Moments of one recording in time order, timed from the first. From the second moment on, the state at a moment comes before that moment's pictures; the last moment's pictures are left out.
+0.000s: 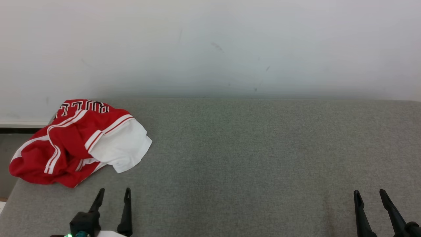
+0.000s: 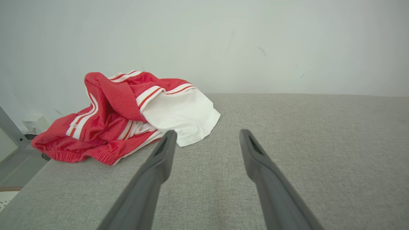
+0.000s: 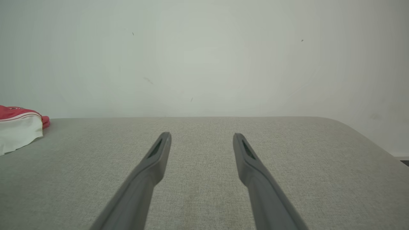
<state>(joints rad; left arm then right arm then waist) -0.07 0.11 -0.04 0.32 -0.09 0.05 -0.25 0.03 -0.13 0.00 0.19 0.29 0.13 -0.25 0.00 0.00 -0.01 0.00</state>
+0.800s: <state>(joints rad) -0.06 0.10 -0.03 0.32 -0.03 0.04 -0.26 0.06 -0.13 0.03 0.19 0.27 0.13 -0.26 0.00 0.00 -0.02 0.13</state>
